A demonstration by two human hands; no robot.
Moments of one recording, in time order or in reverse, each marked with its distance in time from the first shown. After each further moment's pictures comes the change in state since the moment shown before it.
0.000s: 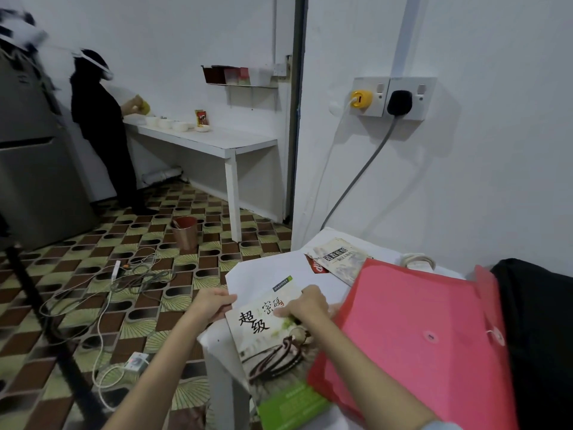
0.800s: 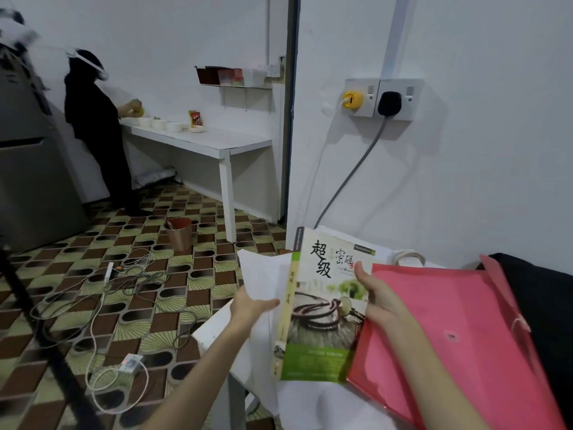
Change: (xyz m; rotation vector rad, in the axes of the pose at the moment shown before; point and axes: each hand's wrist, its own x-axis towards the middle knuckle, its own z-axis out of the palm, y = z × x) left_hand -0.033 0.011 0.088 -0.061 0.144 0.068; right_hand 0.013 0.079 -0.099 1.379 -0.506 -0.144
